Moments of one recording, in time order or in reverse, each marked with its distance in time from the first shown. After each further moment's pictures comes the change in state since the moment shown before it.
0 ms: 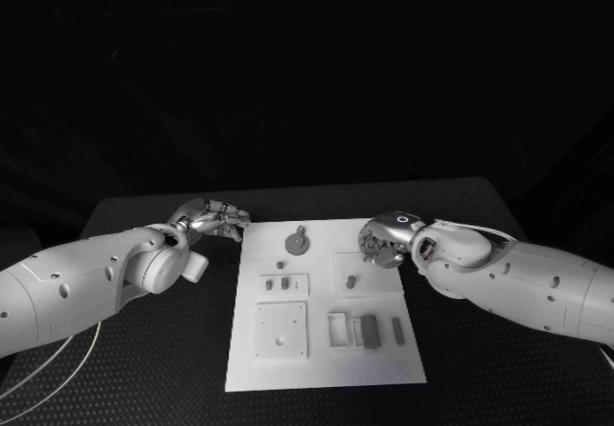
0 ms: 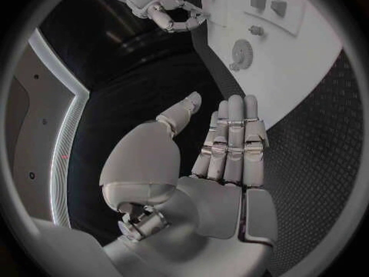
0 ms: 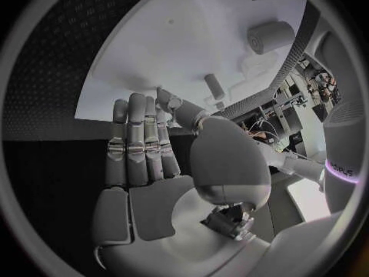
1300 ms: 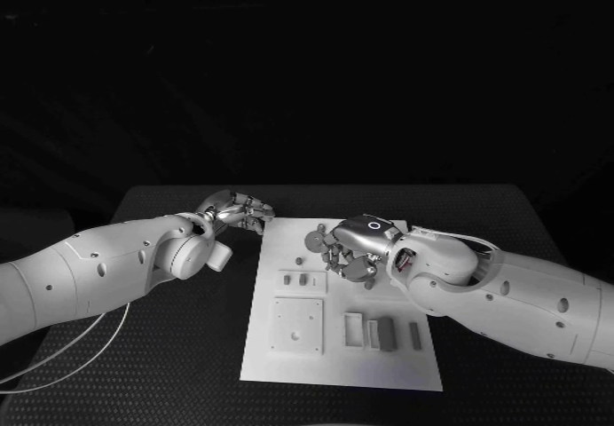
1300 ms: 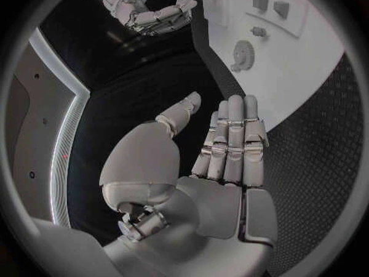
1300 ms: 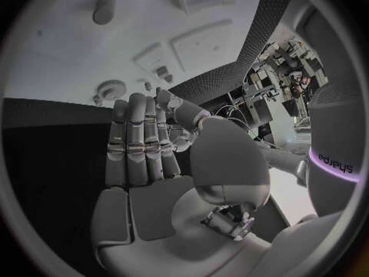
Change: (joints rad) left arm 0.001 0.005 0.000 0.001 0.001 -0.001 -0.002; left_hand -0.004 -0.004 0.000 0.000 0.000 -0.001 -0.001 0.004 -0.001 -0.003 -0.004 0.000 0.001 0.000 0.000 -0.004 0.004 0.000 0.000 0.000 0.000 -0.001; right arm 0.009 0.099 0.015 0.198 -0.025 0.001 0.001; right_hand 0.000 0.000 0.000 0.000 0.000 0.000 0.002 0.000 0.001 0.000 0.000 0.000 0.002 0.000 0.000 0.000 0.000 0.000 0.000 0.000 0.000 0.000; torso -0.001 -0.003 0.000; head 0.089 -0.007
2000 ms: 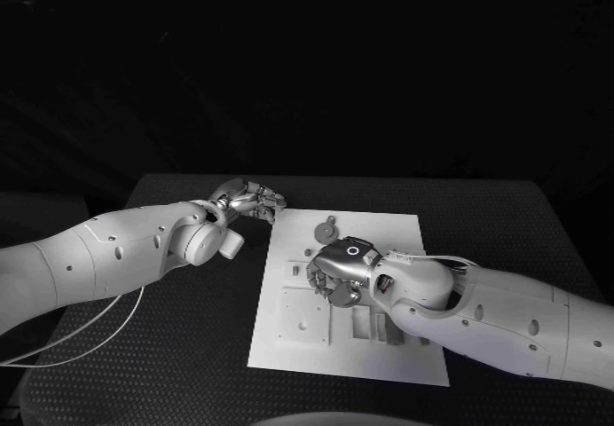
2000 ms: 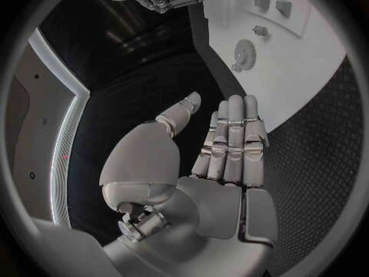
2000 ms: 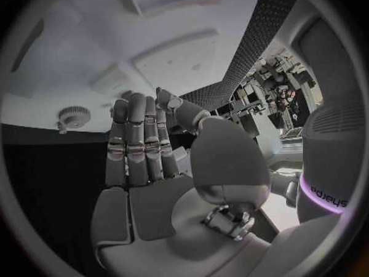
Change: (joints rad) left arm 0.003 0.008 0.000 -0.003 0.001 -0.007 -0.001; left_hand 0.000 0.000 0.000 0.000 0.000 -0.001 -0.001 0.000 0.000 0.001 -0.001 0.000 0.001 0.000 0.000 0.000 0.002 0.000 0.000 0.000 0.000 -0.001; right arm -0.019 0.097 -0.099 -0.022 -0.086 0.009 -0.006; right_hand 0.000 0.000 0.000 0.000 0.000 0.000 -0.001 0.000 0.003 0.000 0.000 0.000 0.002 0.000 0.000 0.000 0.001 0.000 0.004 -0.004 0.000 0.001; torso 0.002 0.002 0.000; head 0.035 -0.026
